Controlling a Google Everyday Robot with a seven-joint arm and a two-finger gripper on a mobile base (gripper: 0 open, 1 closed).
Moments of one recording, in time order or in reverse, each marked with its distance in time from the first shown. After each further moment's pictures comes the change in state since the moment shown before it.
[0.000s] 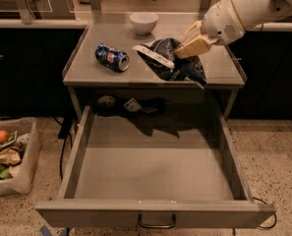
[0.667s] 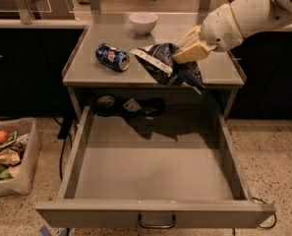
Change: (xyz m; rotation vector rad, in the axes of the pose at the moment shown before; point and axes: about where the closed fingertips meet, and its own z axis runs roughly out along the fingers) arm -0.002 0.014 0.007 0.011 -0.028 -0.015
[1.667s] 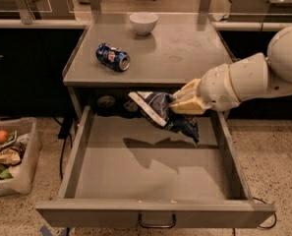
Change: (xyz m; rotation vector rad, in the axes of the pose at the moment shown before) arm 0.054 0.103 0.038 0.068 0.005 0.102
